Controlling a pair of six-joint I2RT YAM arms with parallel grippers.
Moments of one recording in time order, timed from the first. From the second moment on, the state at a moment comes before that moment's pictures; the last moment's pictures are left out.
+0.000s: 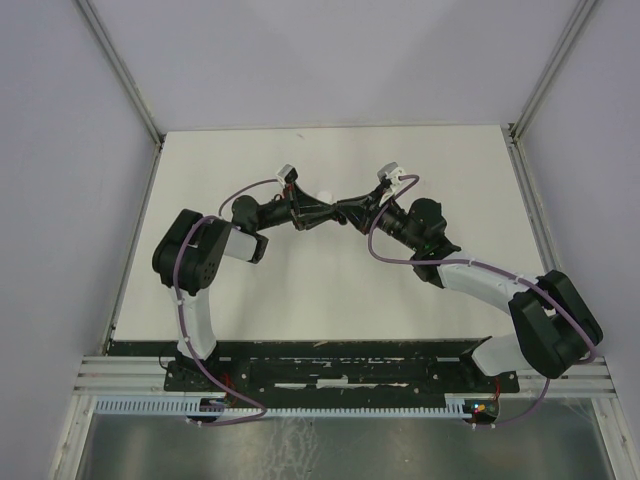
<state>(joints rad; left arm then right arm) -0.35 1.99 0.83 1.52 0.98 -1.86 0.57 1.41 0.70 0.78 -0.34 0.25</state>
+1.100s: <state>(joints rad) -0.35 1.99 0.85 1.52 0.99 -1.86 0.57 1.36 0.70 0.72 -0.27 0.24</state>
